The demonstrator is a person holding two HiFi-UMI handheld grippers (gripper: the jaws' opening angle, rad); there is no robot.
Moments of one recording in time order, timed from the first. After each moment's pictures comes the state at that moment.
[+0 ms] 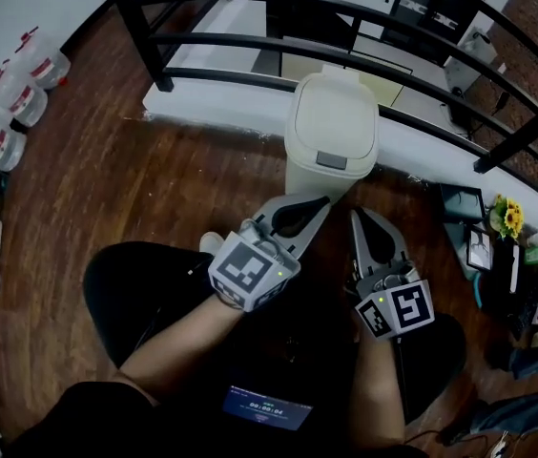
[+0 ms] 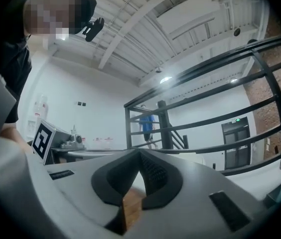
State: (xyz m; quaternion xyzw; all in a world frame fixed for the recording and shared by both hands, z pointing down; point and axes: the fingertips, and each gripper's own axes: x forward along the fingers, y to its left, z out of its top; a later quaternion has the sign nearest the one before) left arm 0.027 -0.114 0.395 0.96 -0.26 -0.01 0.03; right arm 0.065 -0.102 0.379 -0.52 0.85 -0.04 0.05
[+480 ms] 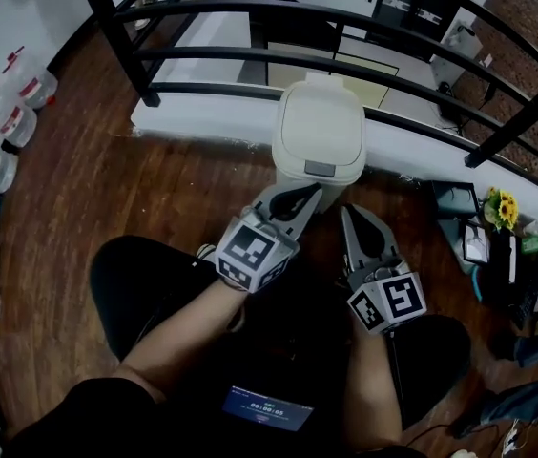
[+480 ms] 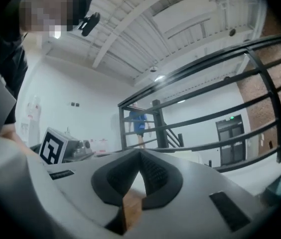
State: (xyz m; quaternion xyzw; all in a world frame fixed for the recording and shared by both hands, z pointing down) left arm 0.051 -0.159 0.413 0.96 -0.26 0.02 0.04; right arm 0.079 -0.123 0.381 -0.54 0.84 -0.05 0.06
